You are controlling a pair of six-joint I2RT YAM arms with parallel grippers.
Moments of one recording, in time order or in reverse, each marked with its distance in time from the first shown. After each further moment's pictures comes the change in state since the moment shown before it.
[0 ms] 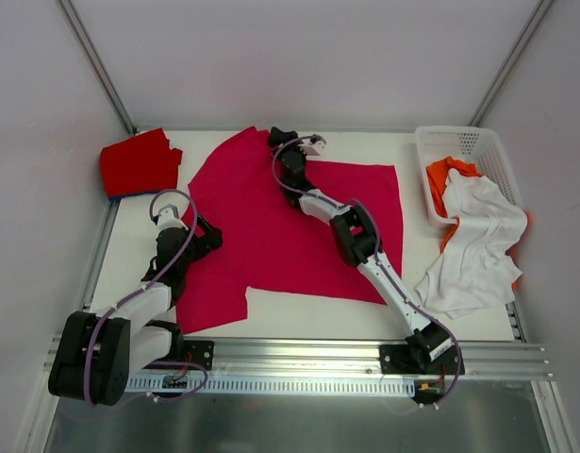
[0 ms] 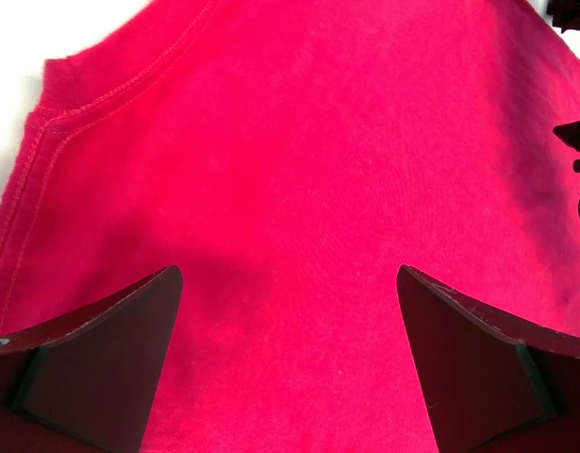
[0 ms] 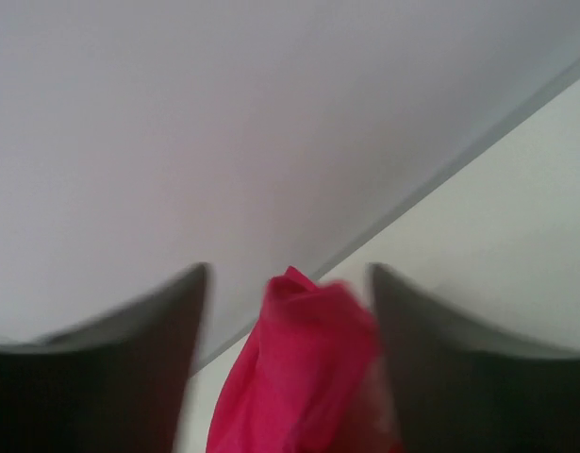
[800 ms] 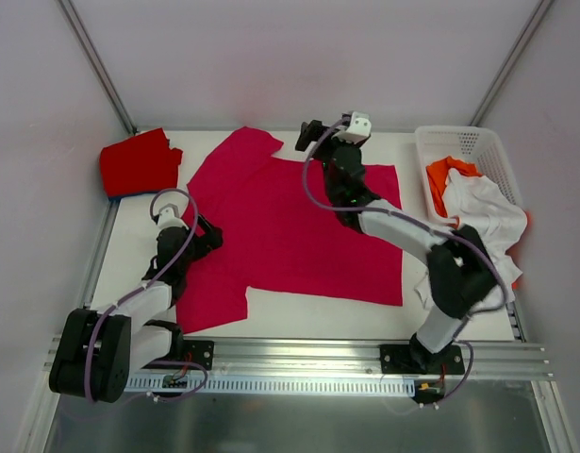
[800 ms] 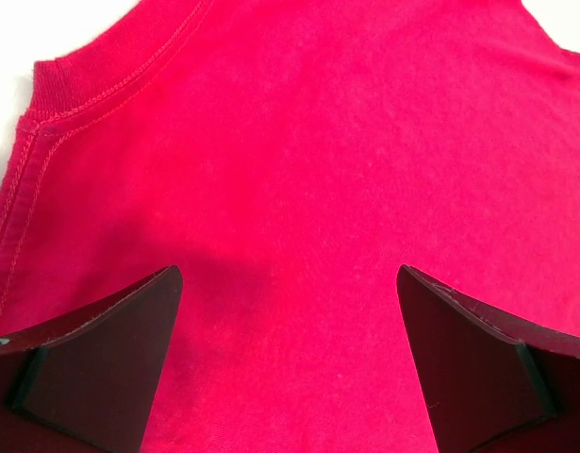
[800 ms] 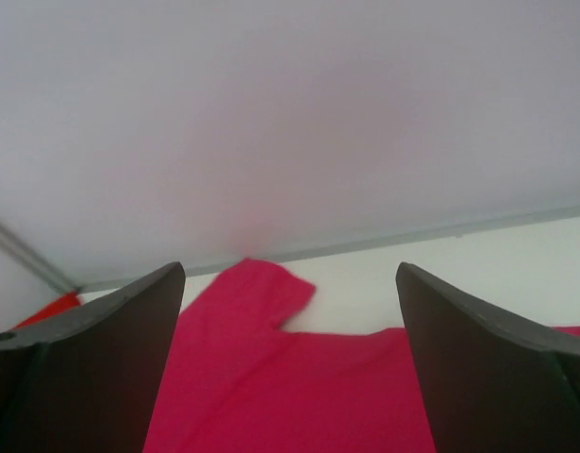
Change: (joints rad) left arm 0.000 0.012 0.002 0.013 0.000 0.001; right arm 0.038 -1.178 -1.196 -0.008 -0.015 -0.623
